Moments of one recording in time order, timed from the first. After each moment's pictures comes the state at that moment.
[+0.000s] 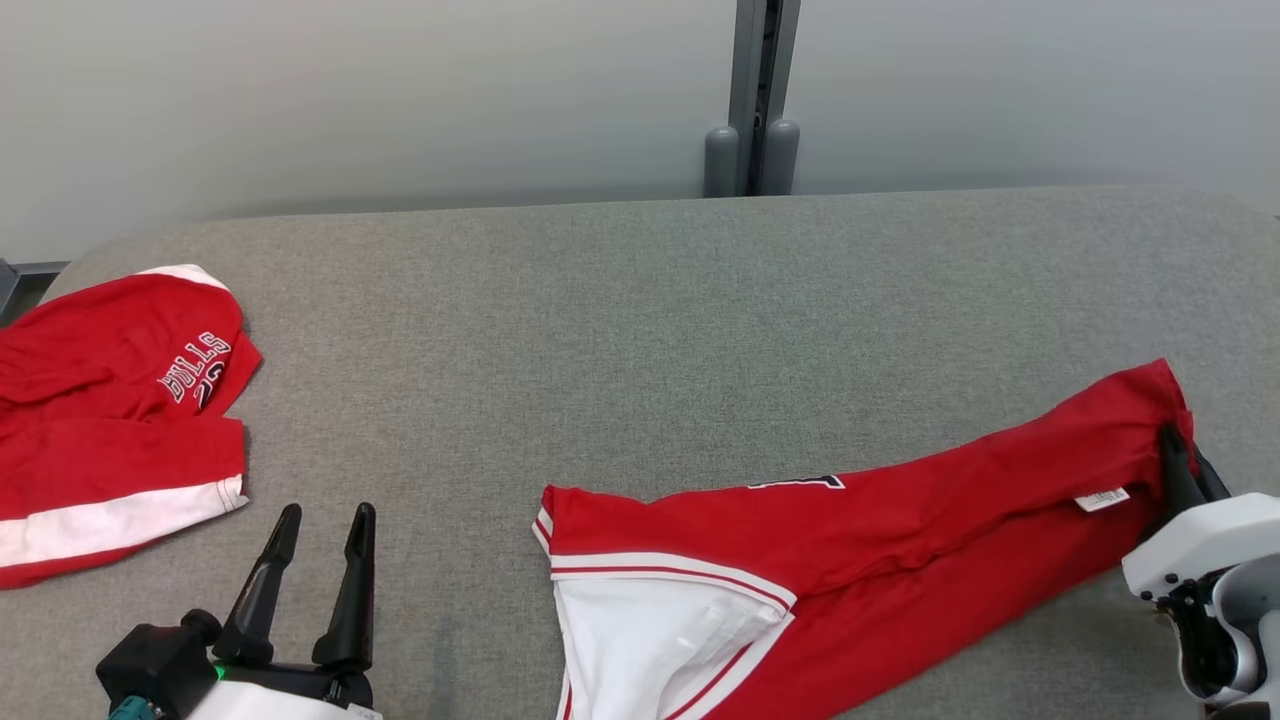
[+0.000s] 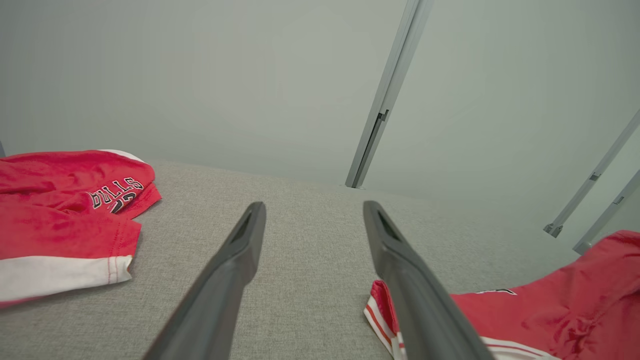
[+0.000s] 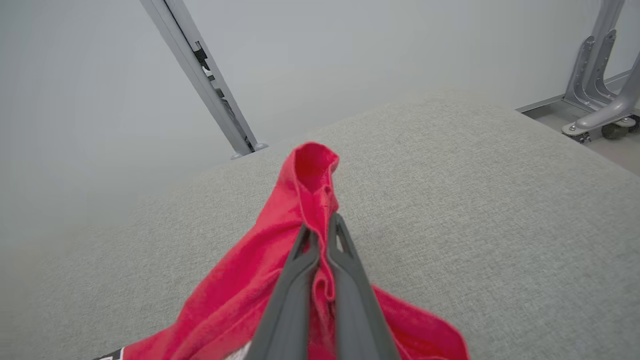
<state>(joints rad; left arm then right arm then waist) 0.05 0.16 -0.09 0.13 -0.46 -0.13 -0.26 -0.31 -0.17 -0.15 0.60 0.44 0.13 -0.04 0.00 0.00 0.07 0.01</state>
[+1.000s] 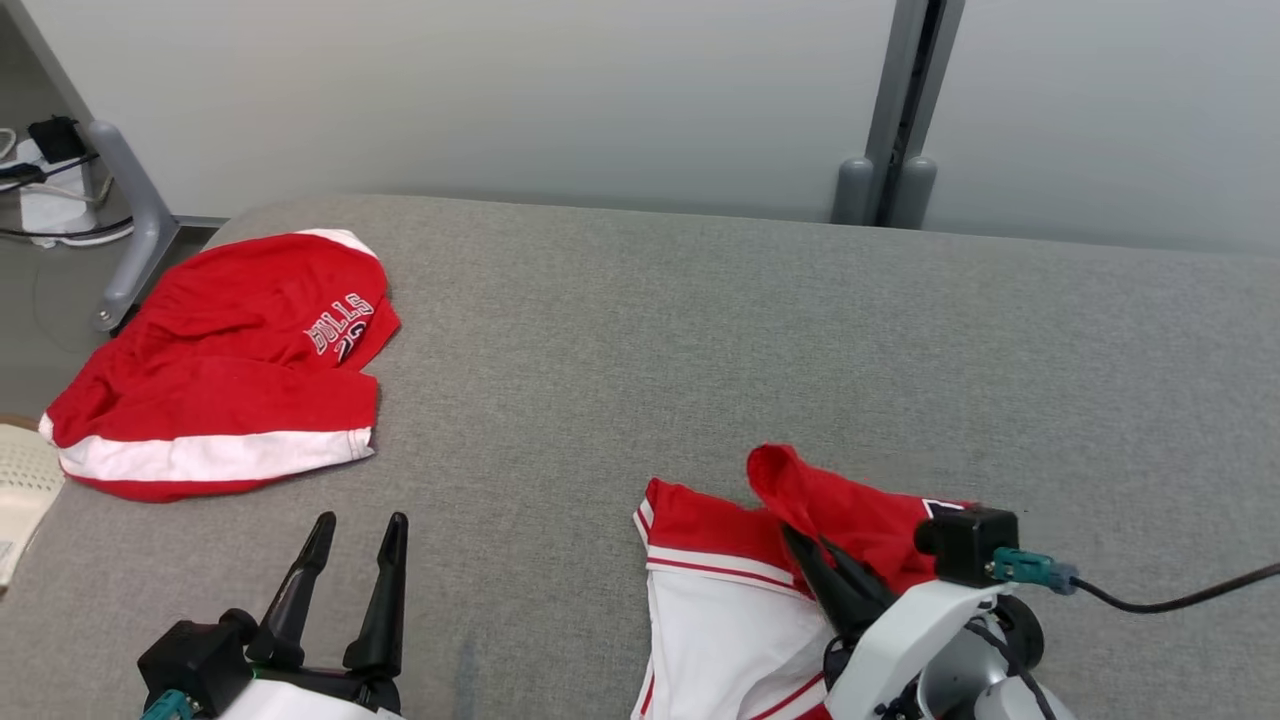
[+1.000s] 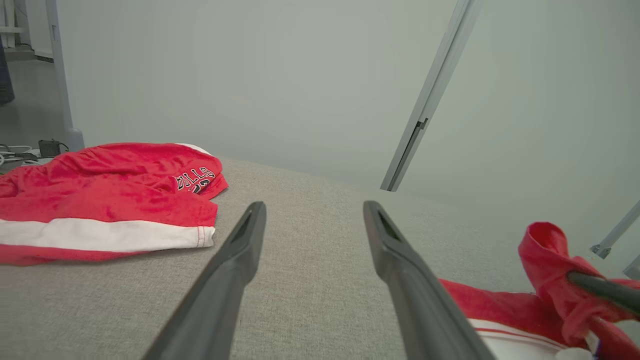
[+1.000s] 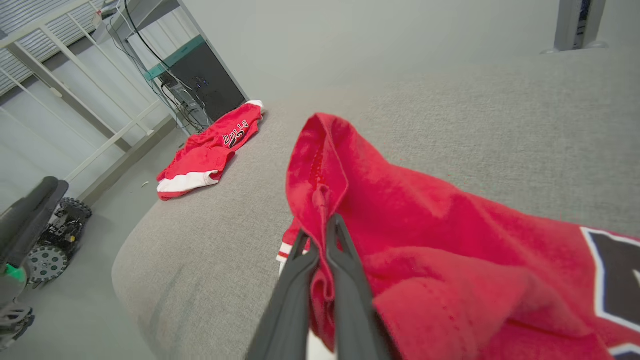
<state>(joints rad) 0.03 0.15 -0.13 0.18 -0.46 -0.13 -0.26 -0.16 -0.05 0.39 0.25 0.55 0.13 0.10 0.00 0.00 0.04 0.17</state>
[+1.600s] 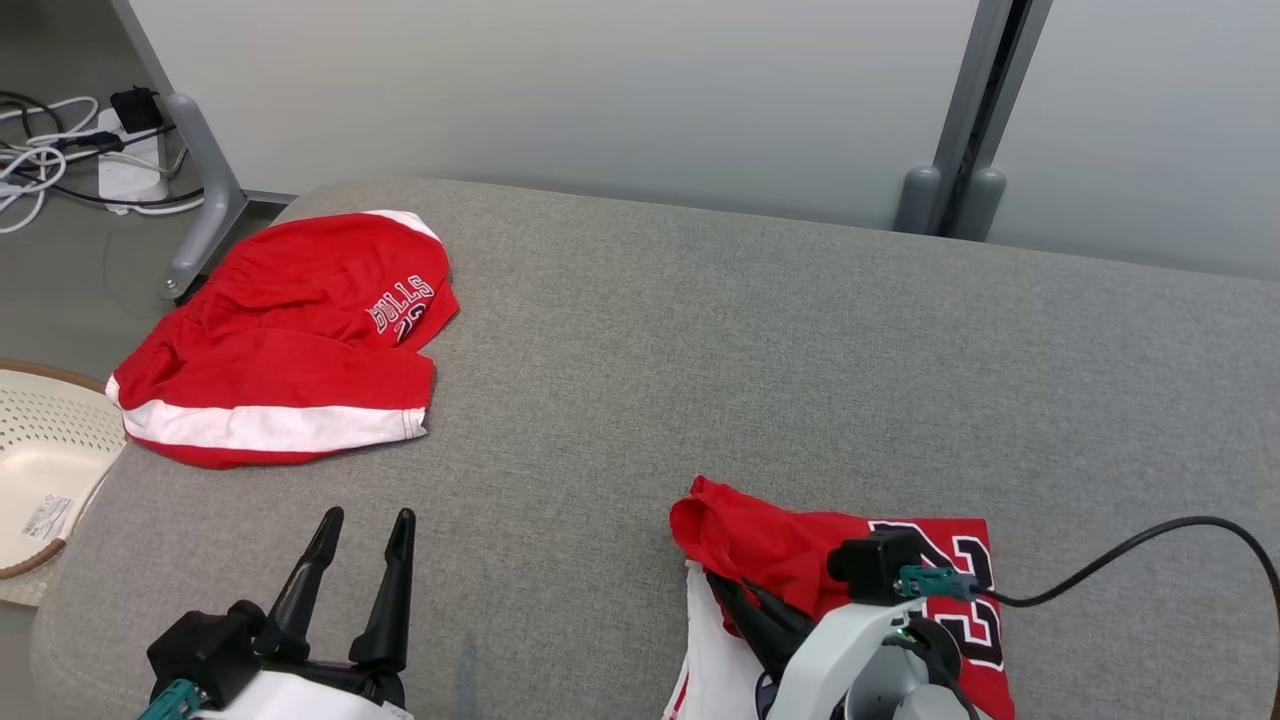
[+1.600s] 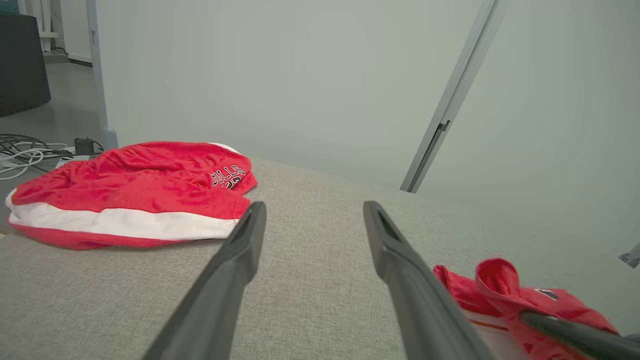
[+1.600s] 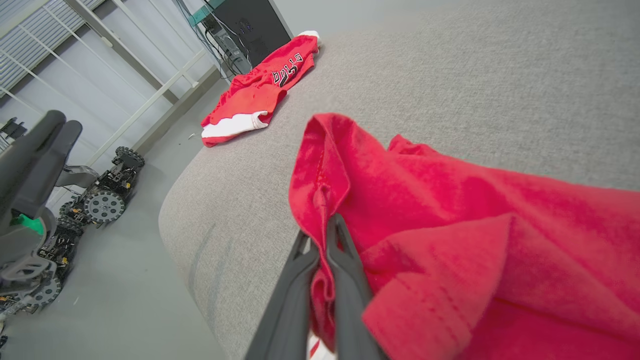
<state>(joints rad) 0.01 0.15 -0.15 0.20 -0.46 -0.13 -0.26 -0.31 -0.05 0.67 0.51 0.74 0.13 -0.03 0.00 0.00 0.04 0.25</state>
